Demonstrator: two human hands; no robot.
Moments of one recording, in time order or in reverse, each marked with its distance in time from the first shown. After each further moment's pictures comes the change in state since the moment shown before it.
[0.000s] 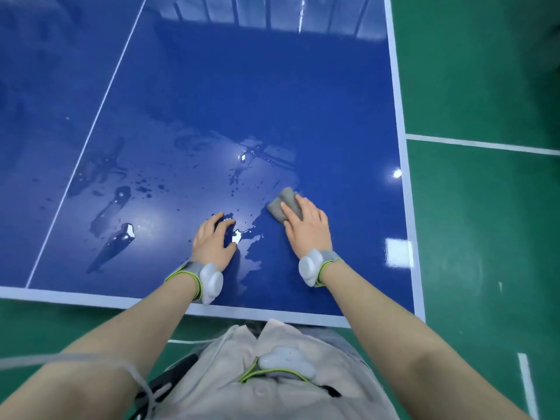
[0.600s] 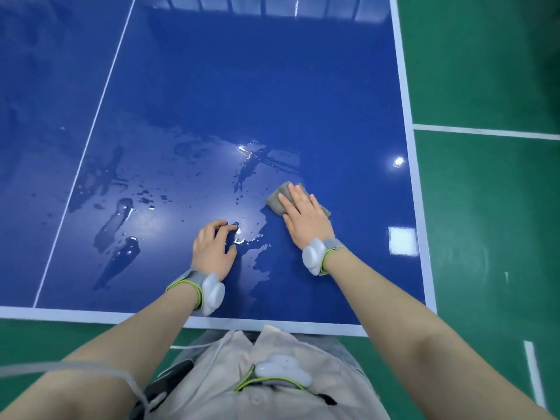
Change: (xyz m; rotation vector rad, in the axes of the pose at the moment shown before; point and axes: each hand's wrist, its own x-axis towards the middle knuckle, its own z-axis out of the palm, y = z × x) left_hand 0.011 -0.009 -0.008 0.032 0.036 0.038; right_hand 0.040 -0.001 -0.003 -0.117 -0.207 -0.130
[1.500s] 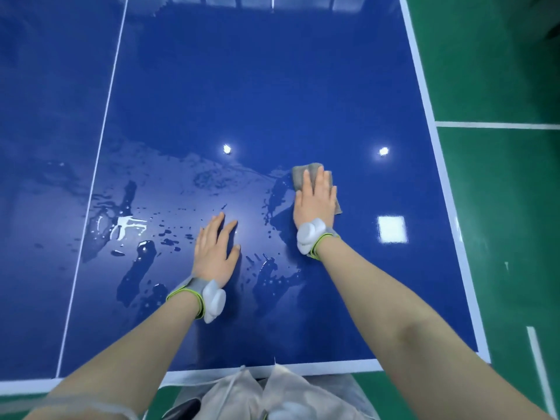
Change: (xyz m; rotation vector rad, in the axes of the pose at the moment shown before) left_hand 0.081 -0.060 -0.046 0.018 -0.041 0.173; right_hand 0.111 -0.052 -0.013 0.085 0.194 0.550
